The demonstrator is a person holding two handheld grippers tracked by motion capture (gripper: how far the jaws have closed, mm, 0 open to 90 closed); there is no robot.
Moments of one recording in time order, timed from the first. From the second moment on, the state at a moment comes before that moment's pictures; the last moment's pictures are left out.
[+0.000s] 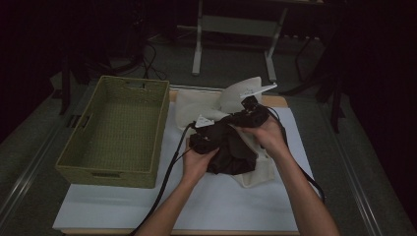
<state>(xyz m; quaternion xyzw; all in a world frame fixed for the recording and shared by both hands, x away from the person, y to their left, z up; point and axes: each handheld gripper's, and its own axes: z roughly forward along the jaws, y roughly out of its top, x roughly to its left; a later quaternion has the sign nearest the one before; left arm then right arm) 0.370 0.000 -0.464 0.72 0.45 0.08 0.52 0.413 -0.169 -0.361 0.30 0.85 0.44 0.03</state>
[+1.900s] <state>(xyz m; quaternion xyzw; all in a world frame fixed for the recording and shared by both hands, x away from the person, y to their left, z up) 0.364 0.018 -0.521 0.75 0.48 0.08 0.45 0.412 -0.175 -0.375 0.30 0.86 0.42 0.03</state>
